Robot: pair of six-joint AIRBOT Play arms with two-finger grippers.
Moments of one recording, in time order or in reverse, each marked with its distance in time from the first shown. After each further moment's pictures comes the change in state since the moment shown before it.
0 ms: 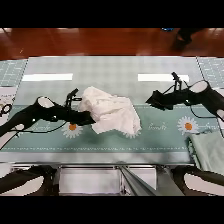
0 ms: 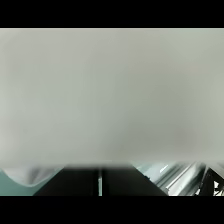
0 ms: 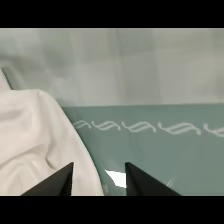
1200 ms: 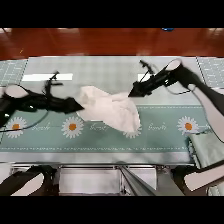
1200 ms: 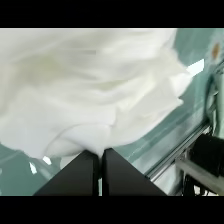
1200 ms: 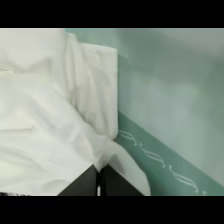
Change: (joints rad) left arm 0.176 0.184 0.157 0.045 -0.179 -0.026; right arm 0.152 -0.339 0.510 0.075 0.339 -0.215
